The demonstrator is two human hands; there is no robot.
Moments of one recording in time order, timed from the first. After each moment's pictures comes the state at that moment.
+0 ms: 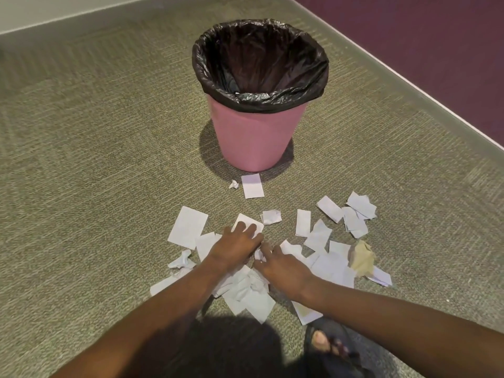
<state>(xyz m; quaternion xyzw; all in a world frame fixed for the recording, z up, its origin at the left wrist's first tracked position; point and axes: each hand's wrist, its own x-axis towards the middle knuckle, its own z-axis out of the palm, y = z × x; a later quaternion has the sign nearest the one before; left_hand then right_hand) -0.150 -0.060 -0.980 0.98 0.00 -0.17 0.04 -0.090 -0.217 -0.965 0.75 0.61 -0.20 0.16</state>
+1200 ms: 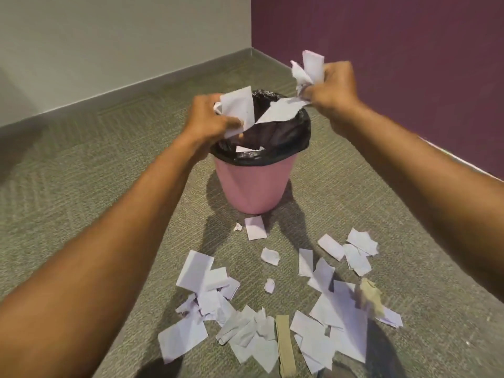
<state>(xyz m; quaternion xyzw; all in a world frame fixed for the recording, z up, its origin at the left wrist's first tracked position) -0.012 0.064 -0.706 0.74 0.26 0.22 0.58 0.136 -0.100 -0.675 0.82 0.19 -0.04 -0.53</state>
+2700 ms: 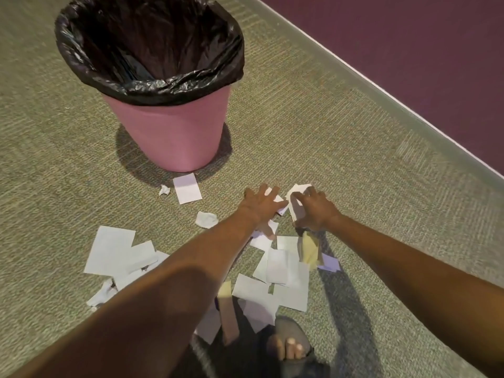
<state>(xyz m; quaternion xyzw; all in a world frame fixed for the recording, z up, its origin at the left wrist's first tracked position) 0.050 -0.157 -0.984 0.95 -0.12 -0.27 0.05 0.114 -0.326 -0.978 0.93 0.25 -0.27 0.08</state>
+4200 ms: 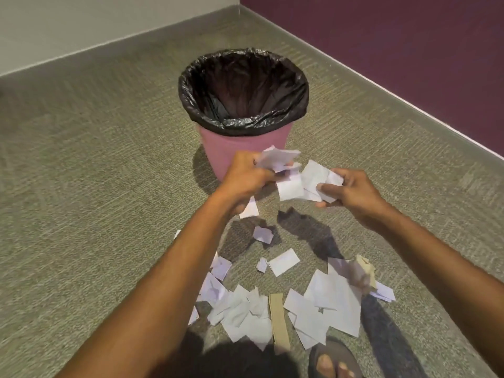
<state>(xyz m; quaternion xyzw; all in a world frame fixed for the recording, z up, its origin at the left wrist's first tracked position) -0.041 -0.040 -0.807 0.66 0.23 0.06 0.72 0.071 -0.238 -0.837 0.77 0.15 -0.29 -0.54</state>
